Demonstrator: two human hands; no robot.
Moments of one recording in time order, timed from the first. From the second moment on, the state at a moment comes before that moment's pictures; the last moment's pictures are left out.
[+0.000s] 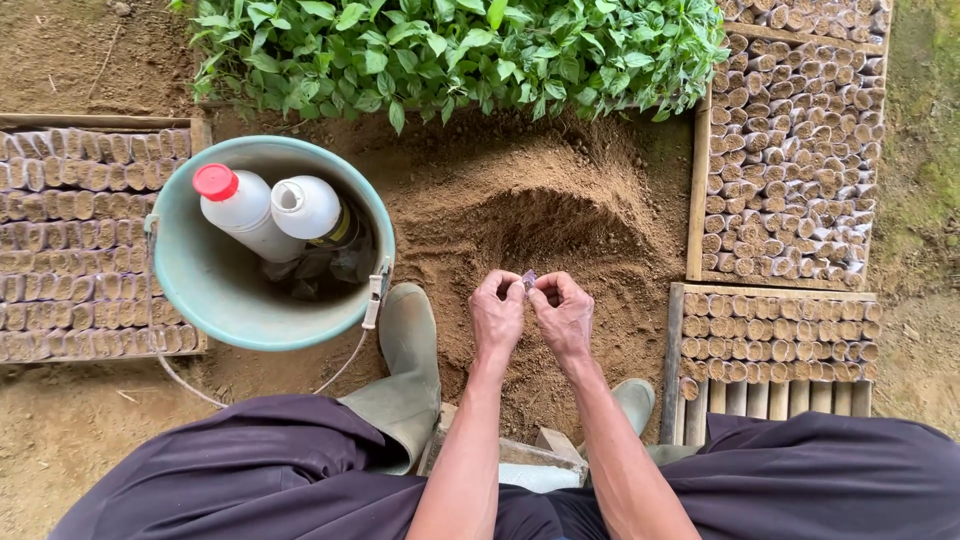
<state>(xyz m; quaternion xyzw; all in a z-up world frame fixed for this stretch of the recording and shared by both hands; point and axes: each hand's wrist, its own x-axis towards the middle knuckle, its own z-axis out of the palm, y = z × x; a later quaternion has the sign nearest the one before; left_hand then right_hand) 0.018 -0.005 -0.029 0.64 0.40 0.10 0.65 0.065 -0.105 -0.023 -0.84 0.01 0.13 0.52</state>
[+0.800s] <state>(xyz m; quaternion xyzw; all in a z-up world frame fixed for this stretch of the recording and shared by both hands) 0.023 -0.016 -0.034 0.67 0.35 0.04 0.66 0.059 -0.119 -0.007 -0.84 0.04 0.12 0.53</state>
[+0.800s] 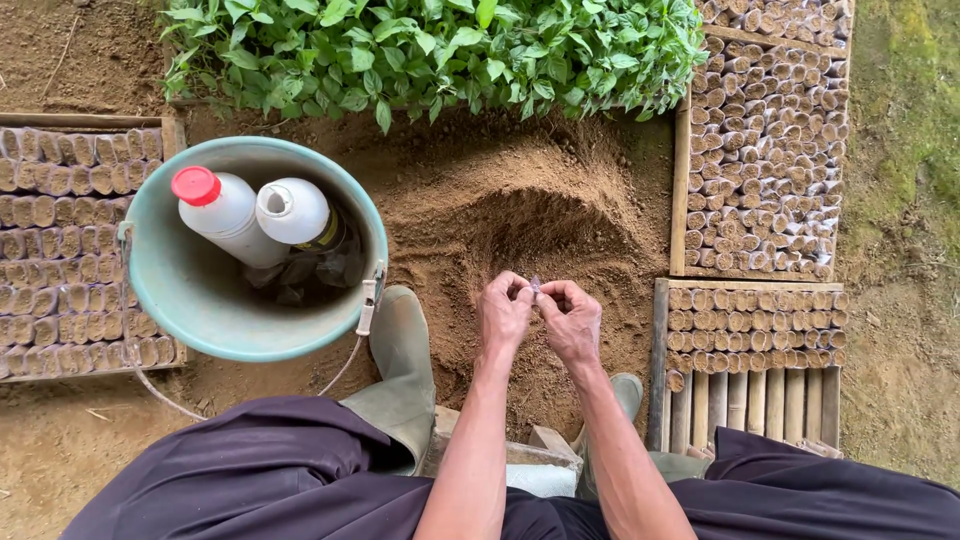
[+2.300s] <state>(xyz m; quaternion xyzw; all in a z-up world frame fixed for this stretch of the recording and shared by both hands) 0.020 0.008 -0.017 0.75 0.37 0.13 0.53 0.063 -0.114 -0.067 -0.63 0.22 0.33 0.67</state>
